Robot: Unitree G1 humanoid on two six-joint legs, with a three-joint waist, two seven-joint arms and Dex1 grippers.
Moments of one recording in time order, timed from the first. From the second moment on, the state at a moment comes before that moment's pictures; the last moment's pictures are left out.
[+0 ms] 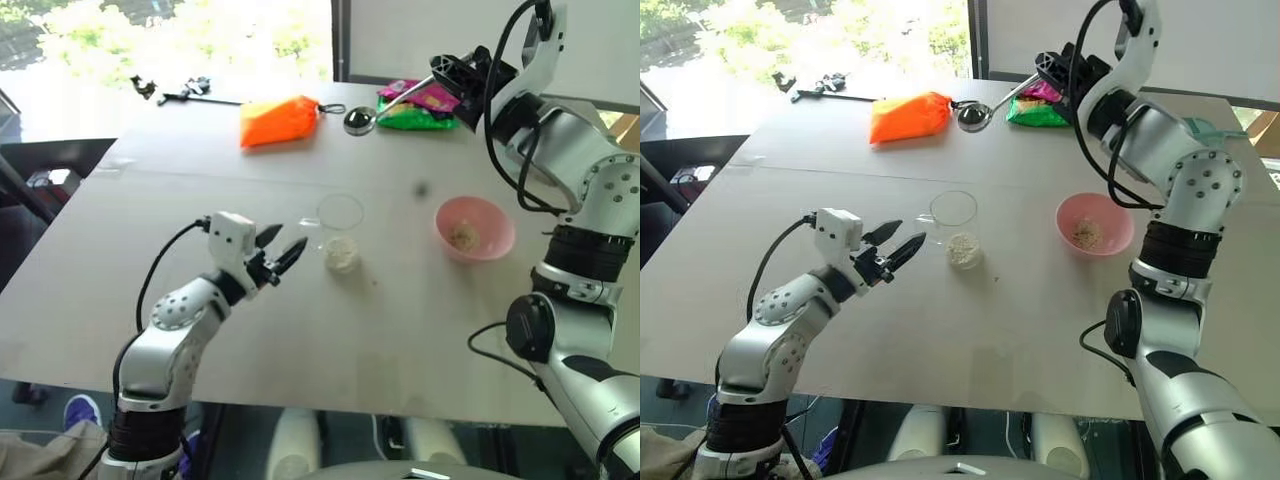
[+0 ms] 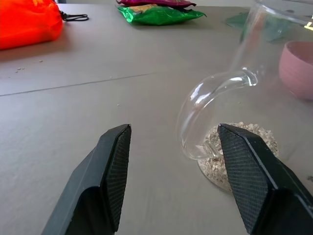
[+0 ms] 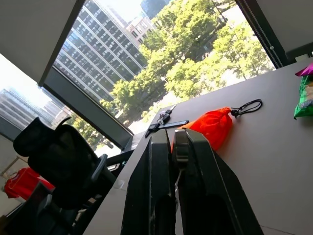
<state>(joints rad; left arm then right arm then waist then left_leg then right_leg) -0.15 0.44 0.10 -0.33 -0.41 0.48 -0.47 -1.03 -0.25 -0.39 0.02 1.22 1.01 -0.25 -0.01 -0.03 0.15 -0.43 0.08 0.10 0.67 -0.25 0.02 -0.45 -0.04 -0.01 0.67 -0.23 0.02</state>
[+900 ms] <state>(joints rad) -0.22 0.28 0.05 -0.29 -0.29 0.44 -0.32 -0.97 -0.27 -0.37 -0.05 1.27 1.02 -0.28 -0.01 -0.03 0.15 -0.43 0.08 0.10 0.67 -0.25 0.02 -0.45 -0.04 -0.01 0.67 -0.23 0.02</state>
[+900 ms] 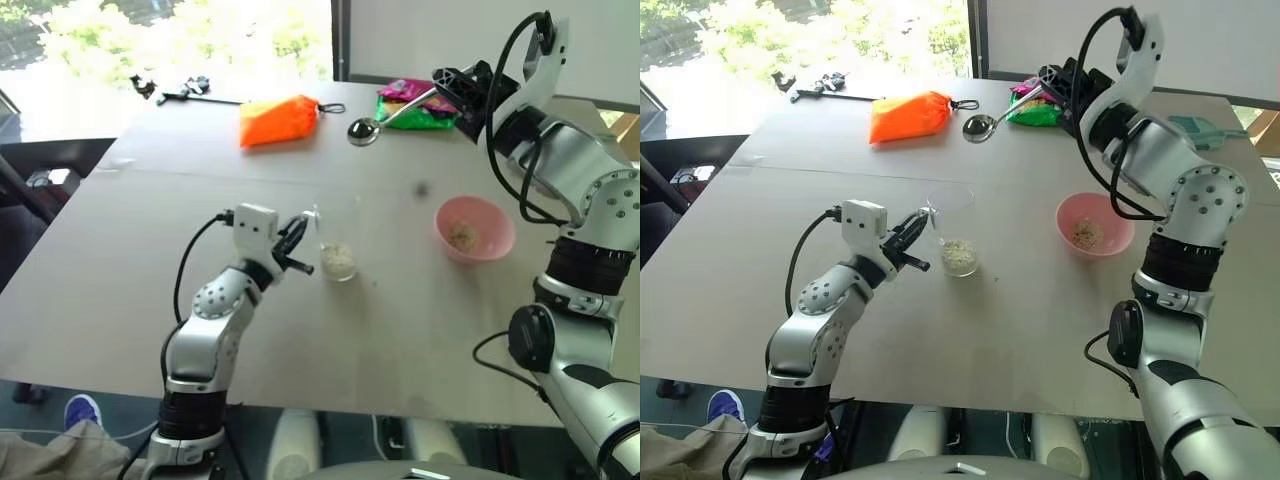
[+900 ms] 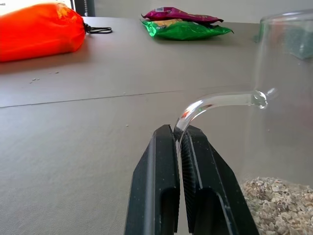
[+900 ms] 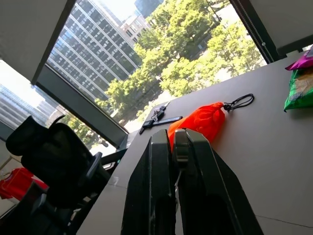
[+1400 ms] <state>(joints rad) -0.32 0.36 0.06 -0.14 -0.12 0.15 -0.32 -0.96 -0.43 -0.32 -0.17 1.38 1.09 -0.16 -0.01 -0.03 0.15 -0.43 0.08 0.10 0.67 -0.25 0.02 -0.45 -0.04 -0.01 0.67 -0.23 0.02</state>
